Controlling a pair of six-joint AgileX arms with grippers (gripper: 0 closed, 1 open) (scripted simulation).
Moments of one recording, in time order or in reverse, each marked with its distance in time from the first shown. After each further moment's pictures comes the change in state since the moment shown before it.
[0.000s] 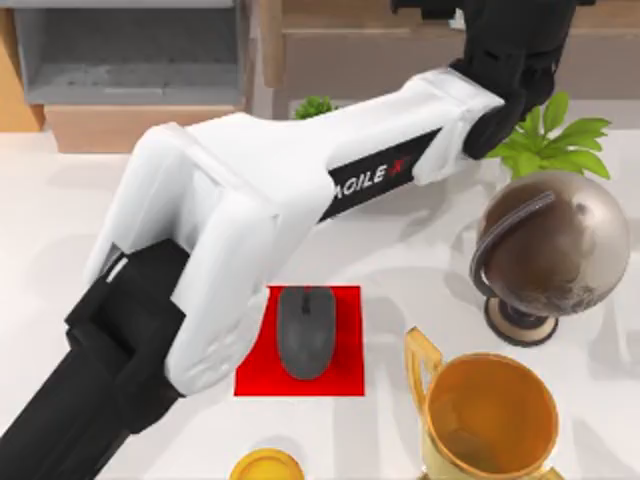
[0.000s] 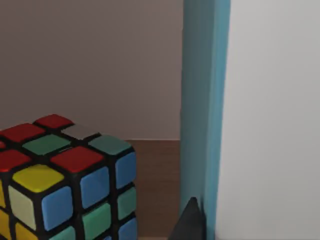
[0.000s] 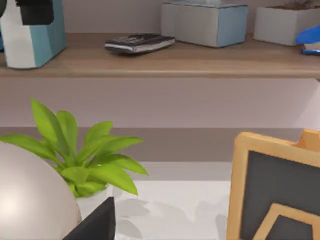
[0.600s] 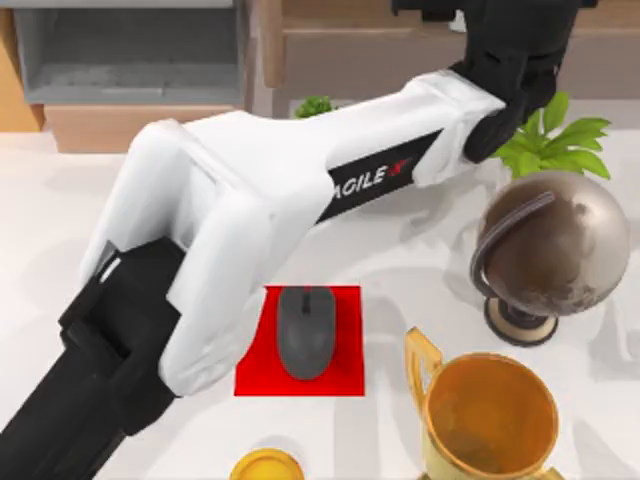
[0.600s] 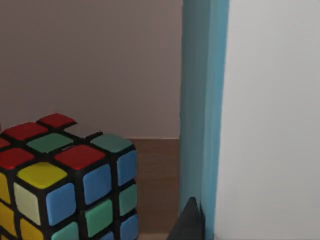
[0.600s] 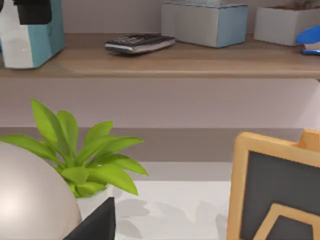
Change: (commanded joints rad) left arm -0.015 -0.029 -0.041 0.014 -0.007 0.002; right arm 0.000 0.000 0.000 0.000 0.000 0.000
